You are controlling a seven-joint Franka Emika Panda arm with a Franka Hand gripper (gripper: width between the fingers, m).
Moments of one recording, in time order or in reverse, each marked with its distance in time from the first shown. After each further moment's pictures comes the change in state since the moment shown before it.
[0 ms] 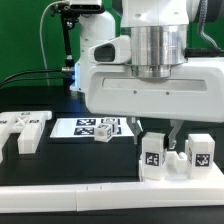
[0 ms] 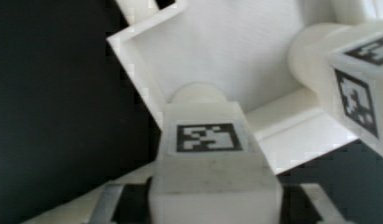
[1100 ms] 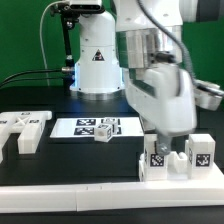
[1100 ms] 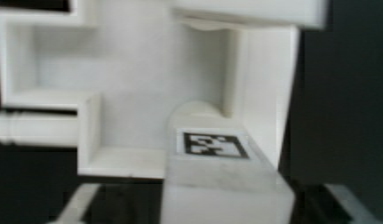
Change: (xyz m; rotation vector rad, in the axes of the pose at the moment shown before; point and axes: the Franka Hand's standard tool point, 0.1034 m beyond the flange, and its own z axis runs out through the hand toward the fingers) arm -0.002 -0.003 0.004 0.048 -0.023 0.680
